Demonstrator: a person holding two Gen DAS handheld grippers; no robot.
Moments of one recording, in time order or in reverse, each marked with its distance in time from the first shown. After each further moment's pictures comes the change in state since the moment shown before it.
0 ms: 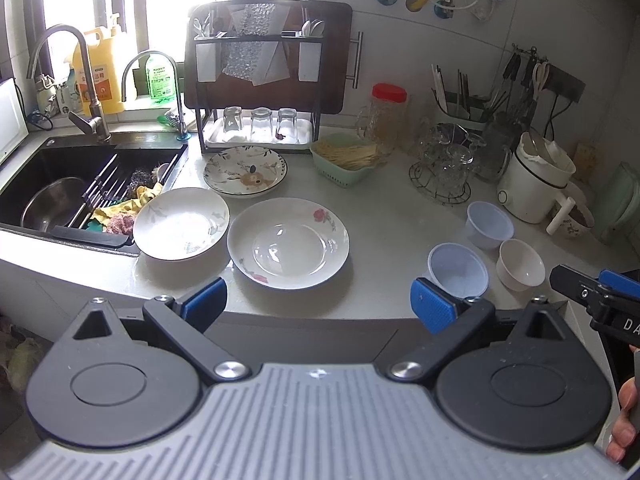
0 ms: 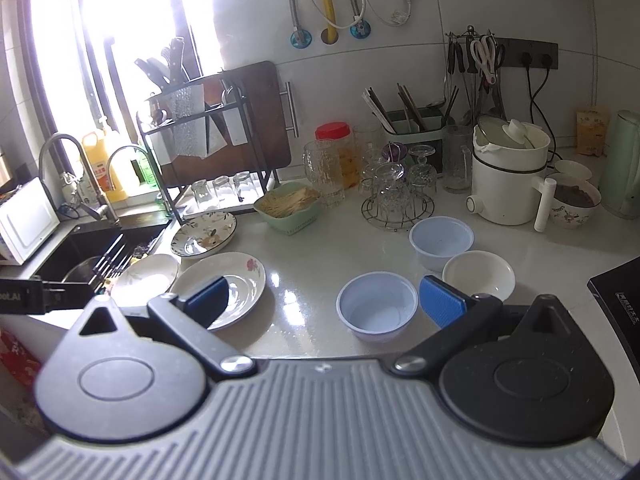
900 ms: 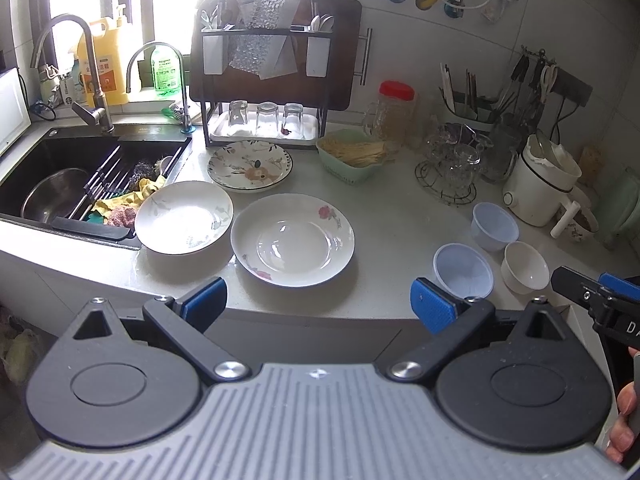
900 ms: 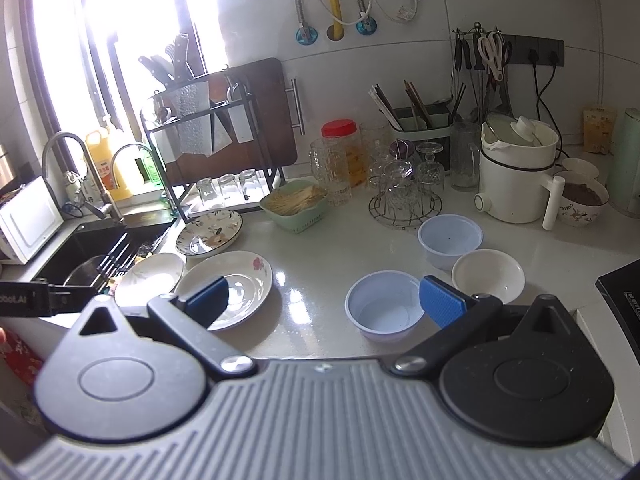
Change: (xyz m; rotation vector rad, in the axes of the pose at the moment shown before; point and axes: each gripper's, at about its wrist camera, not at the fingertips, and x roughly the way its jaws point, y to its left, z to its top) left arm 0.007 0.007 0.000 -0.021 0.010 0.005; right arm 0.007 0.002 0.000 0.013 0.008 0.018
